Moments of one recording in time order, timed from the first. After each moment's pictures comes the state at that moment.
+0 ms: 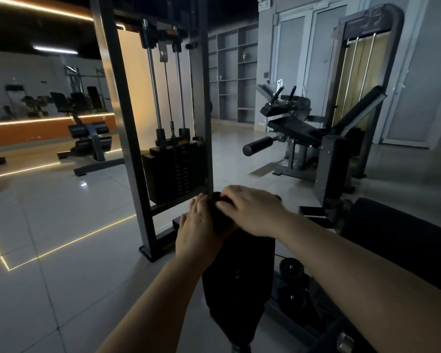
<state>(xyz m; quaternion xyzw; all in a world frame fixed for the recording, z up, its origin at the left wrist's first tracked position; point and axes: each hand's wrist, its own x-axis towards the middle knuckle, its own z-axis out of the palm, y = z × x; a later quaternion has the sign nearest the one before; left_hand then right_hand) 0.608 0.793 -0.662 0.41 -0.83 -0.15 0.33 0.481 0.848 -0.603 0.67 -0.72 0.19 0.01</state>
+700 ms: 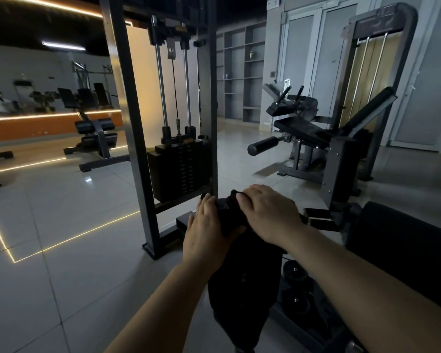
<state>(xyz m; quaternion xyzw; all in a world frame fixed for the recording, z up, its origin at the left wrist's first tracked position) 0.607 0.790 -0.669 0.42 -0.83 -0.16 0.34 0.473 0.846 -0.617 0.61 -0.76 0.19 0.10</state>
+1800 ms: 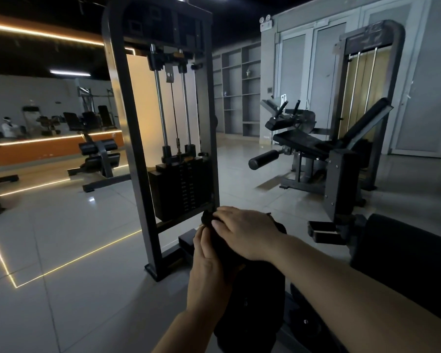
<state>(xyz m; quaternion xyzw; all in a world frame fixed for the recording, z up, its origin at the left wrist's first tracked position) 0.606 0.801 -0.706 0.35 -0.80 -0.20 0.44 0.499 0.832 -0.603 0.71 -0.68 0.16 0.06</state>
